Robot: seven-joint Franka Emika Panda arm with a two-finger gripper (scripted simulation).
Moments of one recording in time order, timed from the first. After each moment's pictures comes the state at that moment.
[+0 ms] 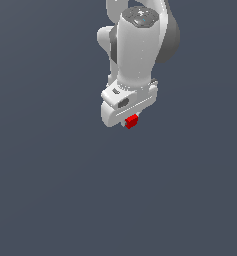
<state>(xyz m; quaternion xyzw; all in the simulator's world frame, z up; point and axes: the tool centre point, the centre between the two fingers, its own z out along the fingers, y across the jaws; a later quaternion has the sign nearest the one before) -0.008 0.042 0.262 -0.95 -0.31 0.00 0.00</state>
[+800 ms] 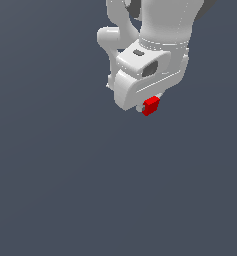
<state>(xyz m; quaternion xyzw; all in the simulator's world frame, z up) 0.028 0.082 0.366 -0.95 -0.31 0.00 0.00</state>
